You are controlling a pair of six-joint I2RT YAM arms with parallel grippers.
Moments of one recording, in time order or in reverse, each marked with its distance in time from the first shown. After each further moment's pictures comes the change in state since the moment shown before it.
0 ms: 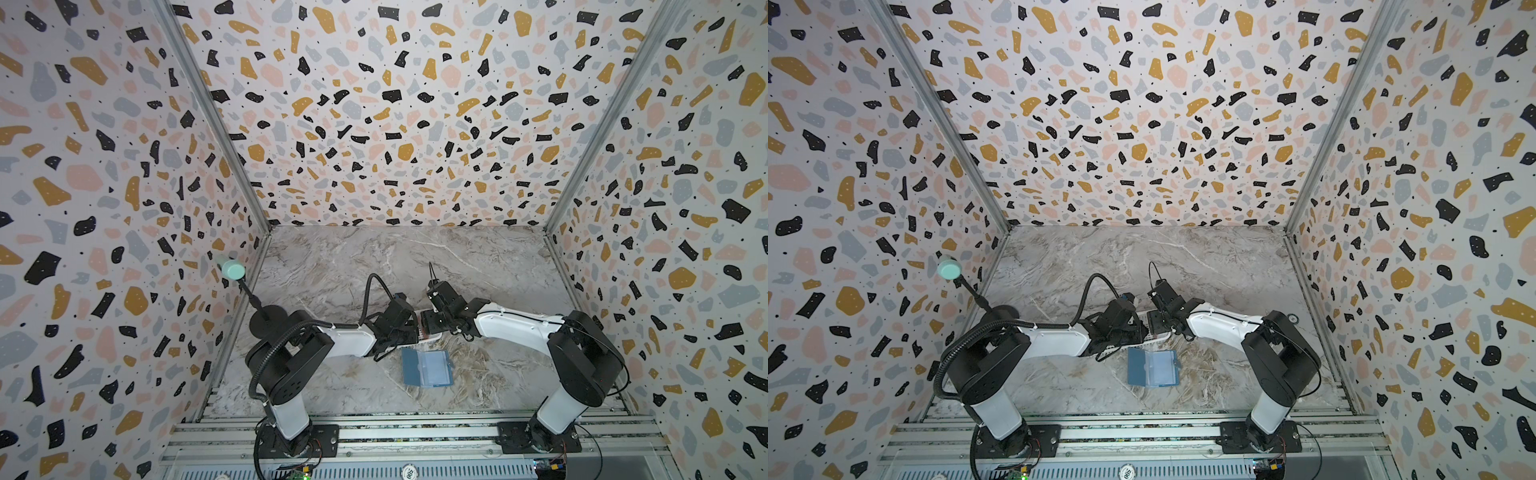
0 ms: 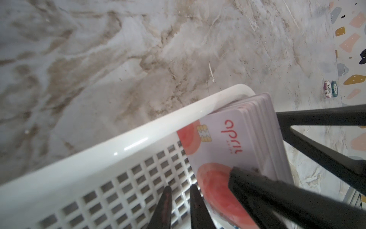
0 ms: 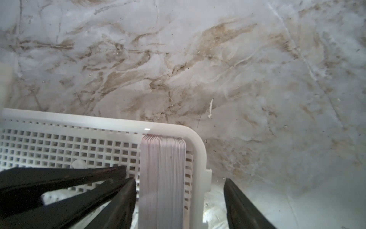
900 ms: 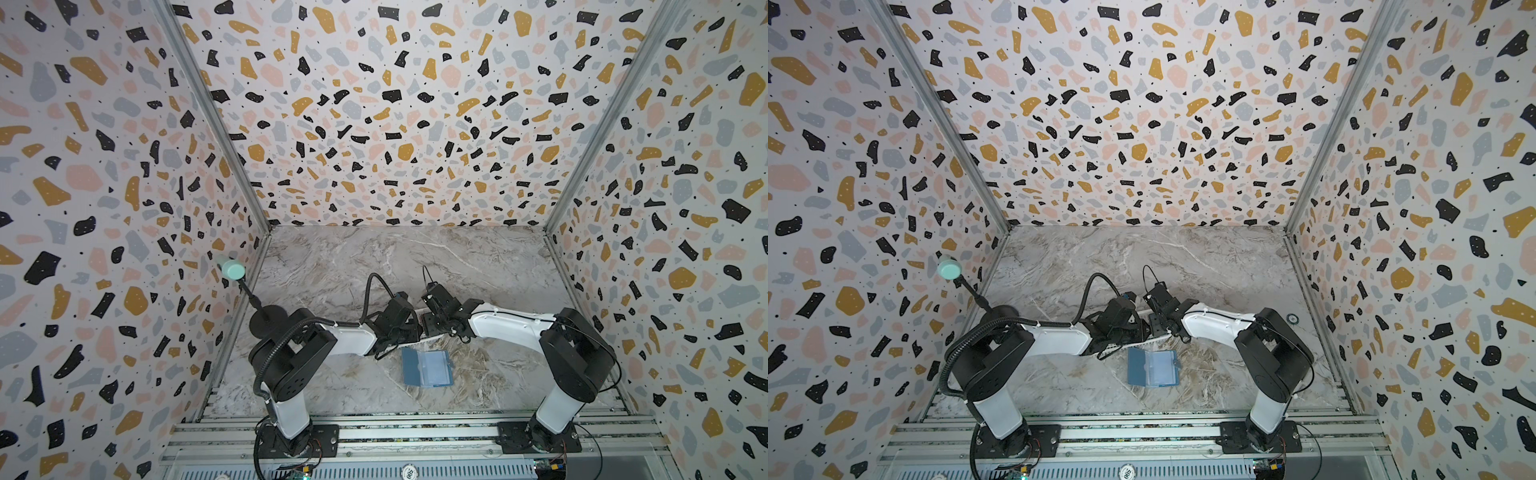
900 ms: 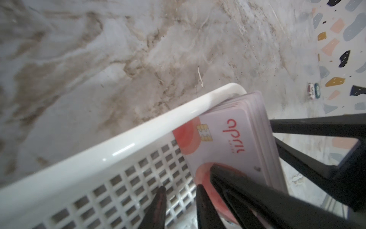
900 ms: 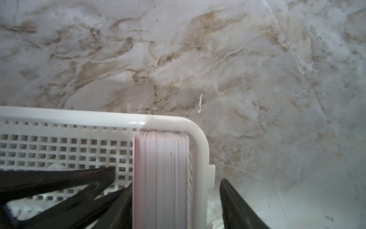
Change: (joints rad) left arm 0.018 0.023 0.004 0.053 0.040 -0.016; right arm 0.017 0.029 0.019 -0.041 0.090 -0.001
